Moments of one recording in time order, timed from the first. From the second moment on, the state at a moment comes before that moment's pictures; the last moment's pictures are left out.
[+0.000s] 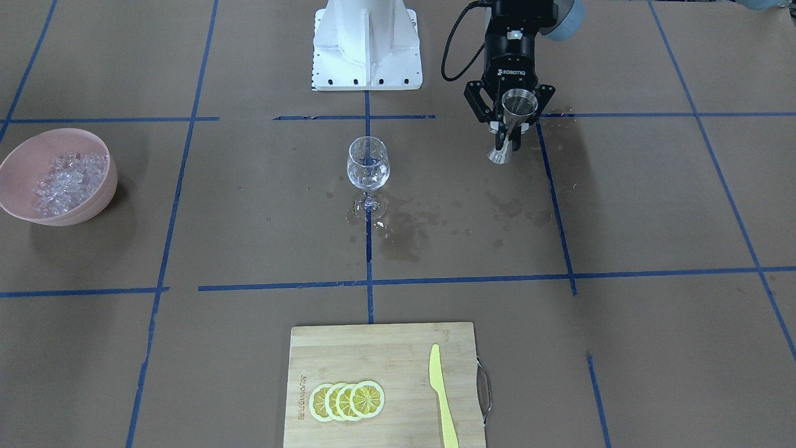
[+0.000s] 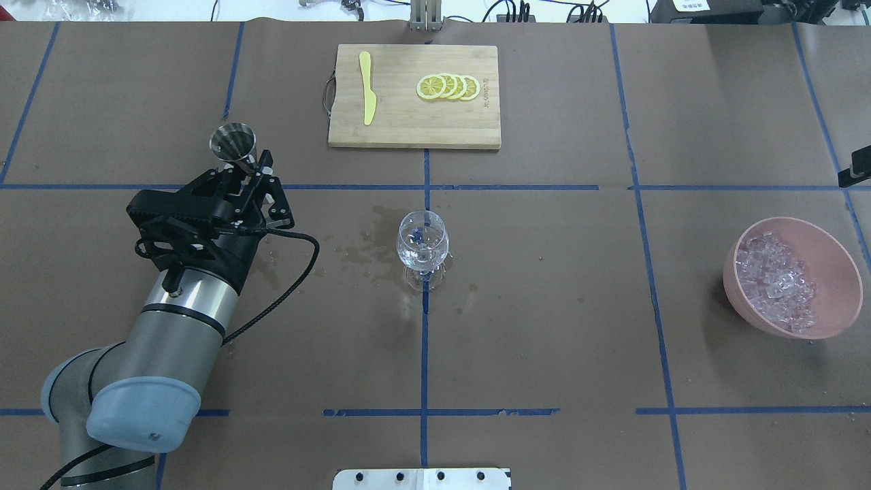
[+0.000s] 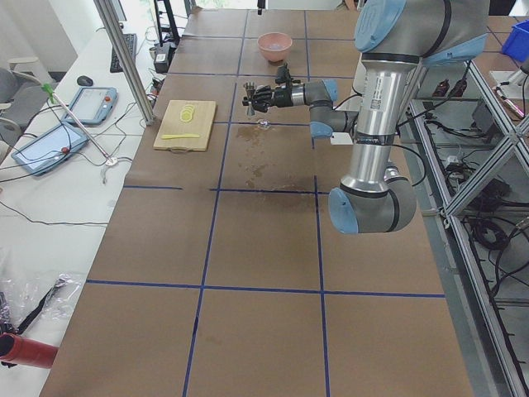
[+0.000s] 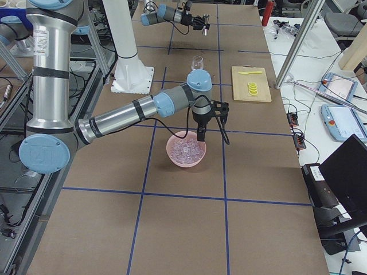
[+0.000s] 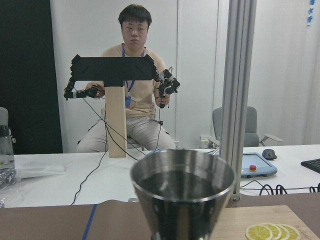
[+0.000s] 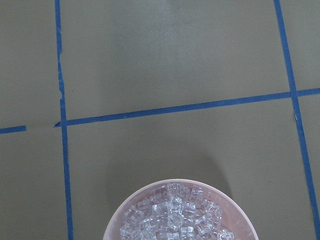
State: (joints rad) left arm -0.25 -1.84 -2.02 -2.25 -0.52 -0.89; right arm 1.29 -1.65 2.06 -1.52 2.29 0.64
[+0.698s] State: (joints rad) left arm -0.25 -1.94 -1.97 -2.24 -0.65 -0.77; right arm 1.19 -1.77 2.07 -1.34 2.23 0.69
